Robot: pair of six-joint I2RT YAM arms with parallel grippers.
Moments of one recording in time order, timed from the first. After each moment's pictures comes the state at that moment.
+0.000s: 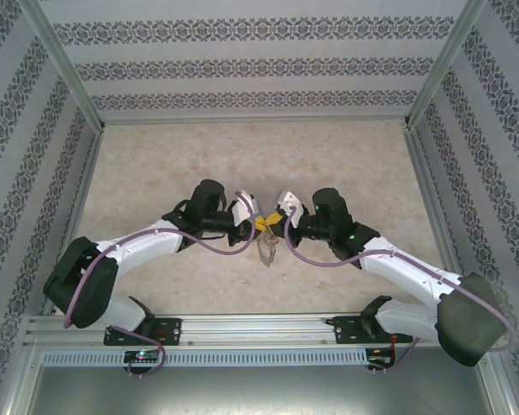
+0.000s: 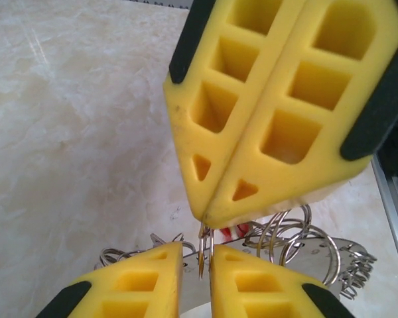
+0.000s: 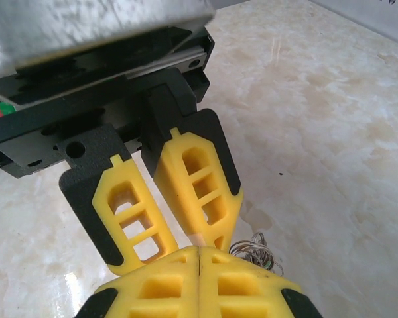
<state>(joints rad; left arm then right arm) -0.60 1.45 0.78 0.07 0.68 0.34 0.62 1.15 0.63 0.04 -0.51 -0.16</state>
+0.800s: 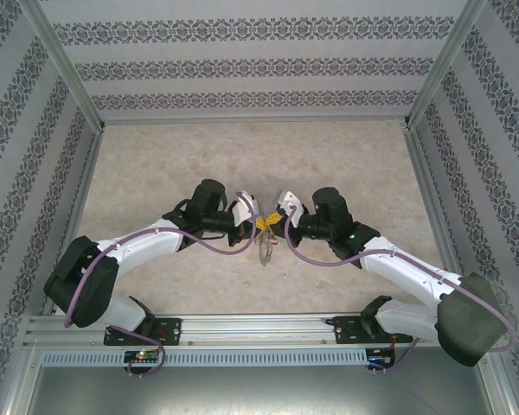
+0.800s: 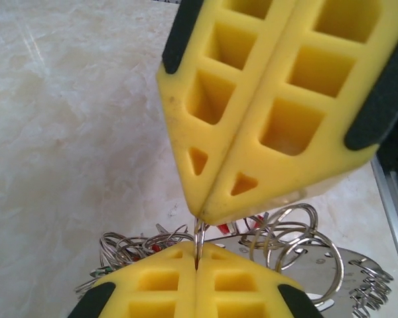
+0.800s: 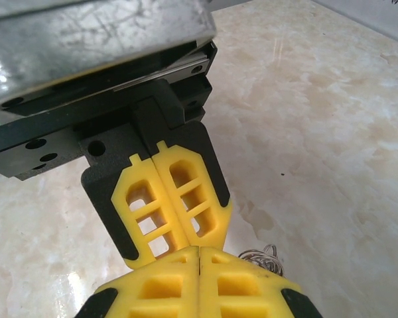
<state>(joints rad) -0.60 1.45 0.79 0.05 0.69 0.36 0.62 1.15 0.64 0.03 -0.52 -0.16</state>
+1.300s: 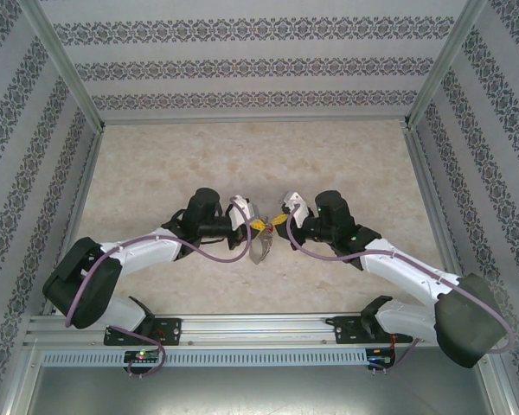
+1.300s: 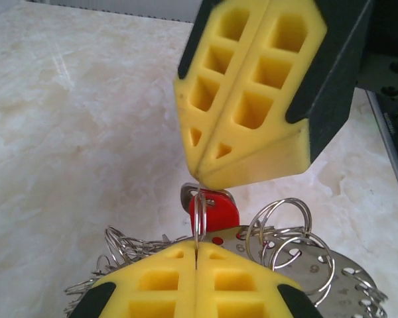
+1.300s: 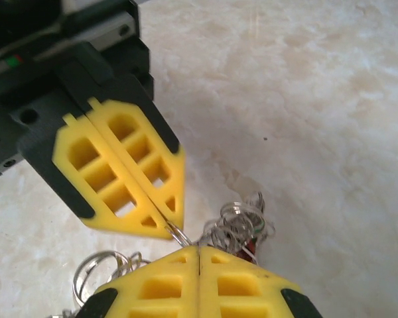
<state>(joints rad) -0.60 1.44 0.65 0.31 0.64 0.28 0.58 1.14 0.58 0.03 -0.46 -0.06</state>
